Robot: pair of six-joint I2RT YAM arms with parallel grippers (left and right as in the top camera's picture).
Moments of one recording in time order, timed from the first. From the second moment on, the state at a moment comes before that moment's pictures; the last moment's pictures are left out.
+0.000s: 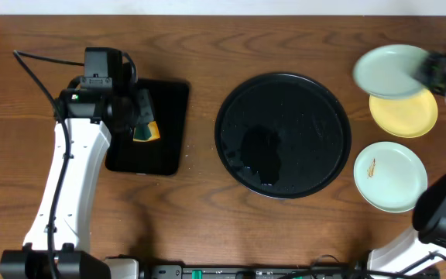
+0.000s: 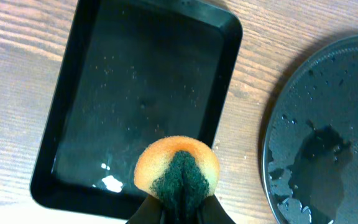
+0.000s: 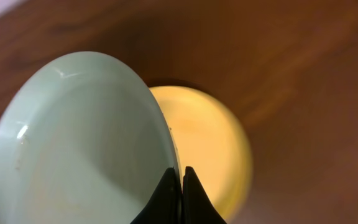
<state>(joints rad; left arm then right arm) -0.02 1.49 1.35 -0.98 0.12 -0.25 -0.36 1.87 1.63 -0.74 0.17 0.30</state>
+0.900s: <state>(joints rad) -0.02 1.51 1.35 -0.95 0.12 -0.25 -0.48 1.87 1.48 -0.80 0.00 0.25</state>
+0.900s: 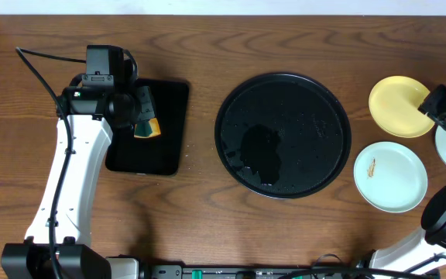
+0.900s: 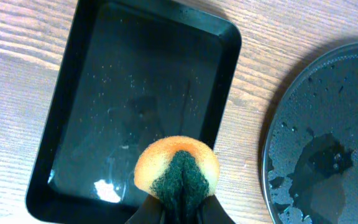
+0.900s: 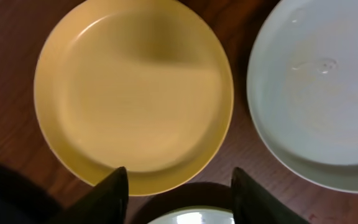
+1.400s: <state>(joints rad) -0.02 1.51 1.35 -0.97 0.12 -0.25 -0.78 2.00 1.48 -0.86 0.15 0.35</state>
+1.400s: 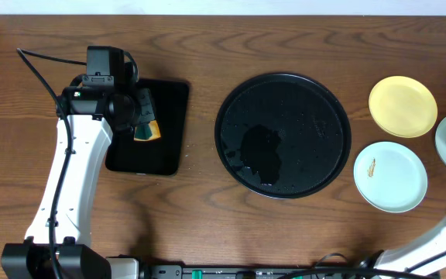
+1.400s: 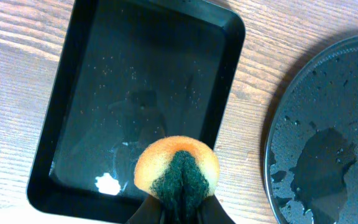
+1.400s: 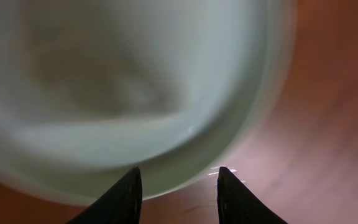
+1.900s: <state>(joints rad) -0.02 1.51 1.34 -0.97 0.12 -0.25 -1.04 2.00 1.45 -0.64 -0.11 0.44</state>
